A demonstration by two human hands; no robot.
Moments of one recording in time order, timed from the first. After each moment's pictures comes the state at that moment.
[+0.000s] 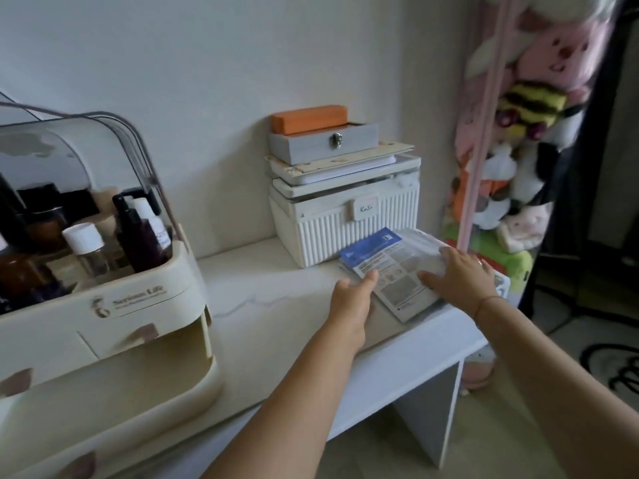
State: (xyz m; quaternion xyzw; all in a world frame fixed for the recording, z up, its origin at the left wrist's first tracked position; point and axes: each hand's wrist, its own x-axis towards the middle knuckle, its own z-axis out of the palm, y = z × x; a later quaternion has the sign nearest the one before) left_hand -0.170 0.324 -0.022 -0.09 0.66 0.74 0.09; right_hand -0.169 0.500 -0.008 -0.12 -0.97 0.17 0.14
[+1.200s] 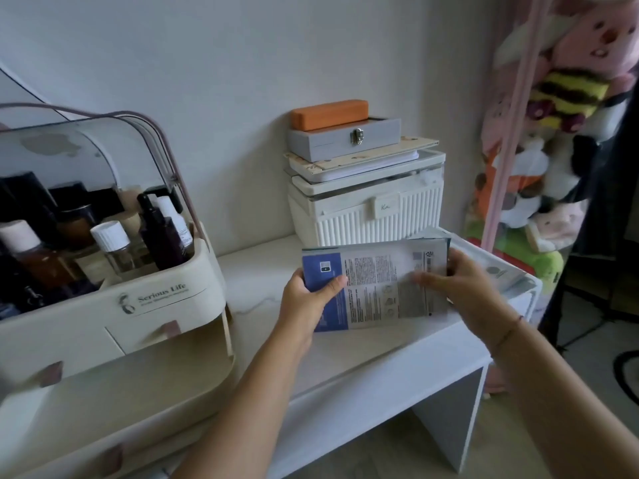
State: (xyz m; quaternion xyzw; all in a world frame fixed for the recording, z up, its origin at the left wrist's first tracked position) left_hand -0.175 0.226 -0.023 0.00 0.69 0.72 -0.06; right_hand -0.154 0.460 -0.003 0.01 -0.69 0.72 0.08
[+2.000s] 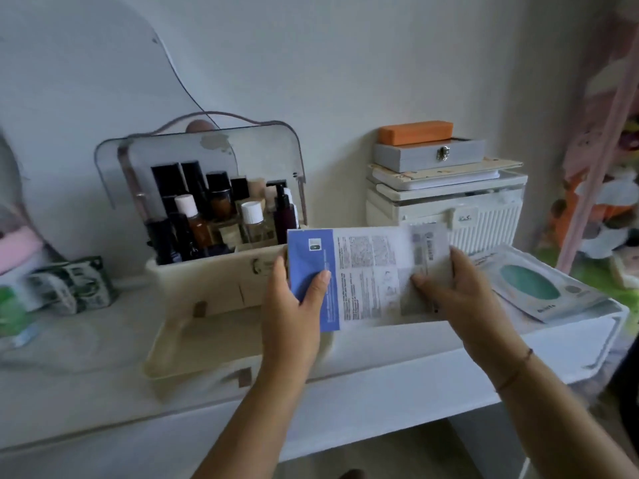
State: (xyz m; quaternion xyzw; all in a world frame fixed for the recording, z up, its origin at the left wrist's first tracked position) left_hand -0.028 0.128 0.036 -0.02 0.75 0.56 -0.34; right_hand -0.074 0.329 0.033 0.14 -0.70 0.69 0.13
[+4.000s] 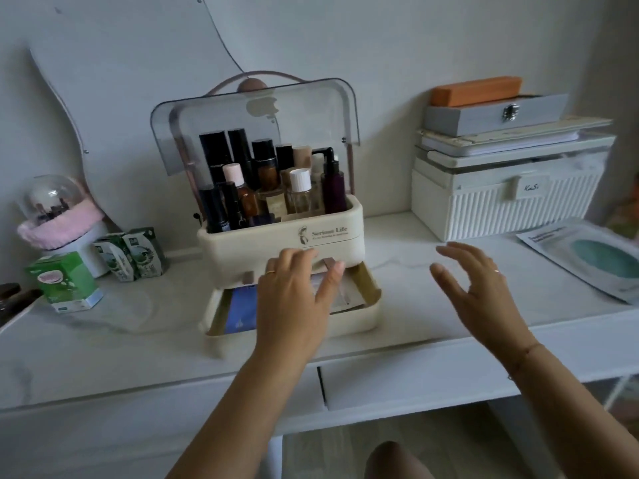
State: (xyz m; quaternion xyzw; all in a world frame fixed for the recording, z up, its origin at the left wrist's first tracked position) left_hand -0.008 0.060 0.025 -0.03 0.92 0.19 -0.35; right_hand -0.083 0.286 -0.009 0.16 -0.88 0.39 0.23
